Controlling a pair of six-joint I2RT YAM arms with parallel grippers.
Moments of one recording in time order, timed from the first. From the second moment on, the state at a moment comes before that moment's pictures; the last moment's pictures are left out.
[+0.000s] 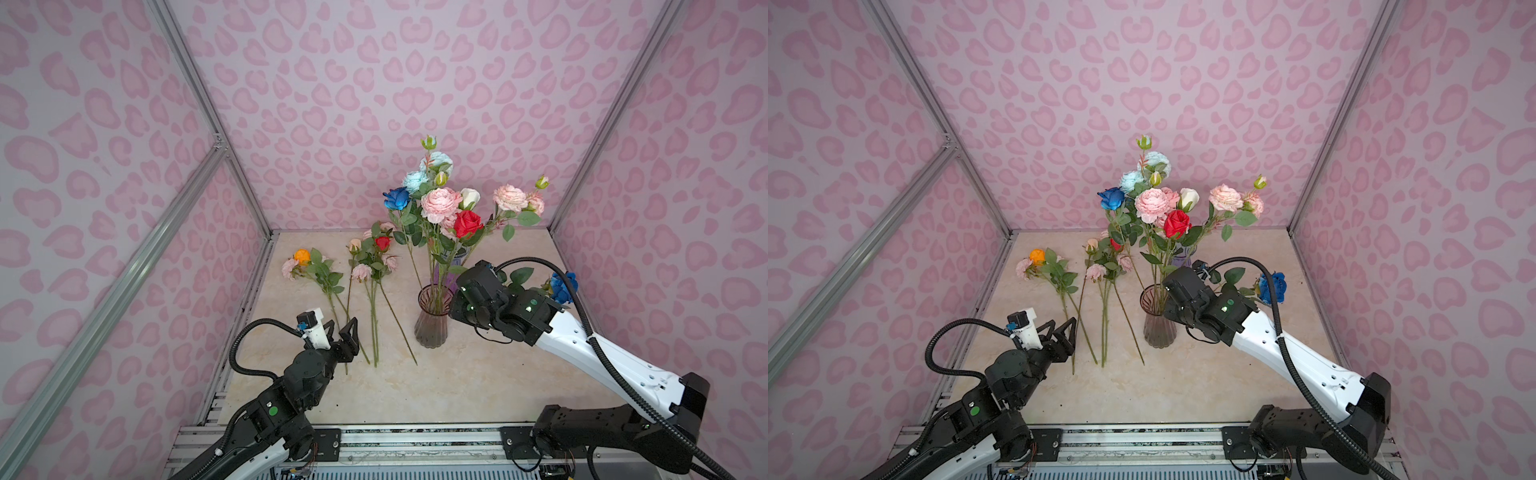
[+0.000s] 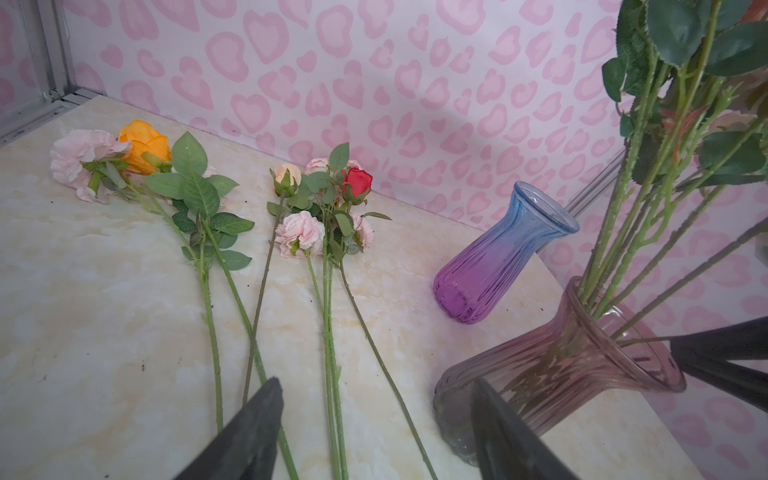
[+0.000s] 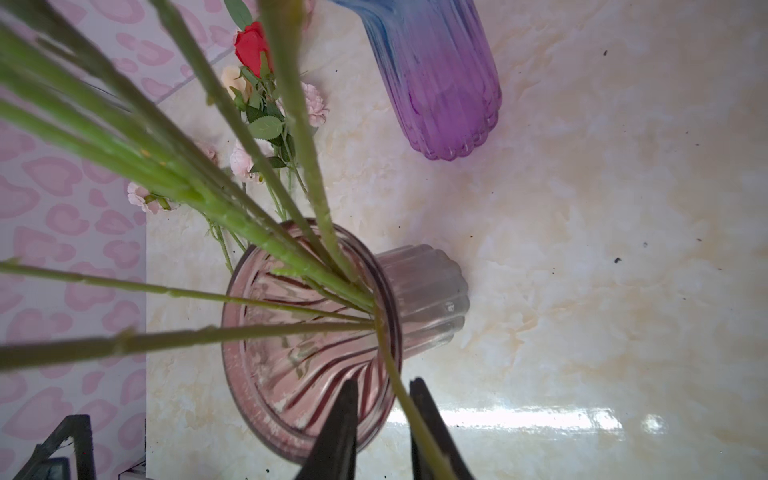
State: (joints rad) left arm -0.83 0.40 0.36 -0.17 -0.55 -0.58; right arm 0.80 1.29 1.26 -0.87 0.23 1.00
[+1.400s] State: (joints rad) left arm -0.83 0.45 0.35 -0.17 -0.53 -0.59; right arm 0.68 1.39 1.30 -0.91 0.06 0.87
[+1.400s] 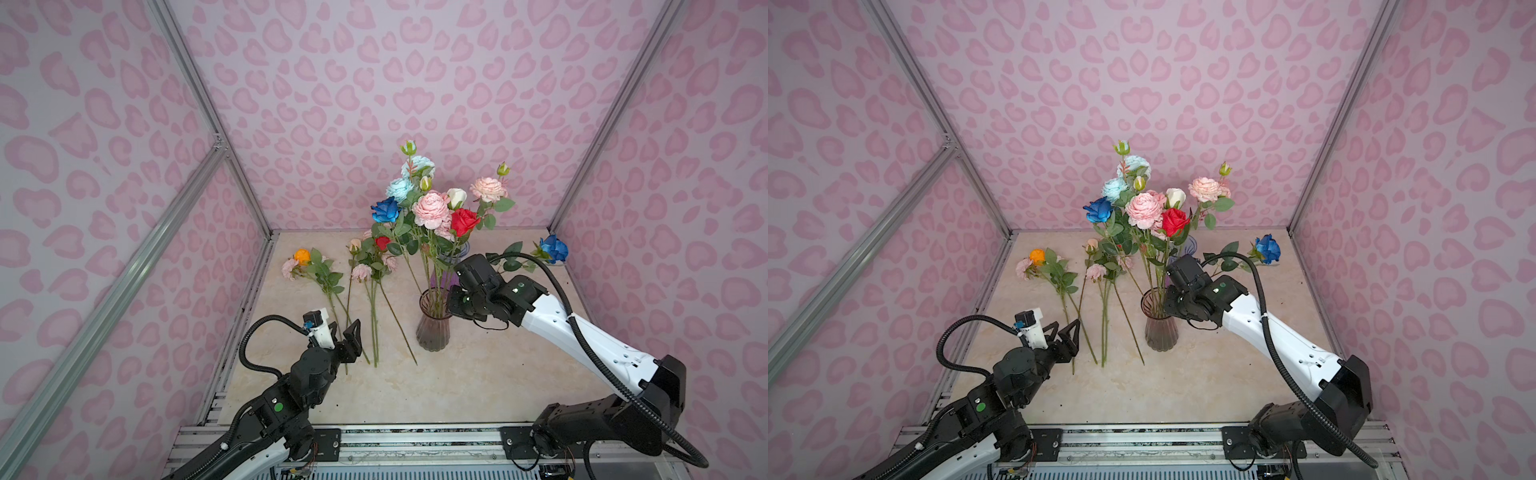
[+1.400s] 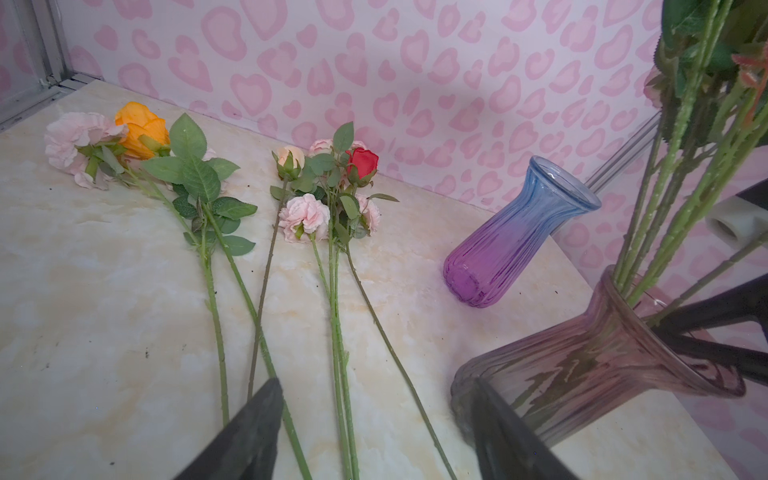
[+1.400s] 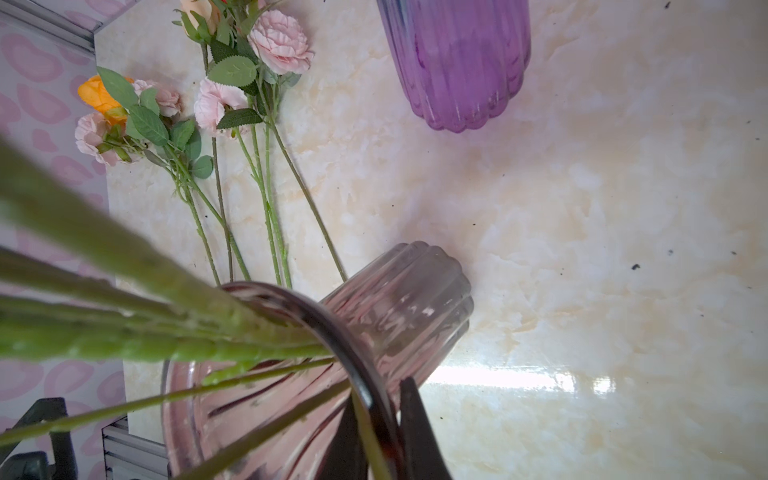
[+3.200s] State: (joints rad) left arm -0.83 0.51 0.49 -0.20 -0.49 -0.54; right arm 0.02 1.75 1.61 -0.70 -0.06 0.65
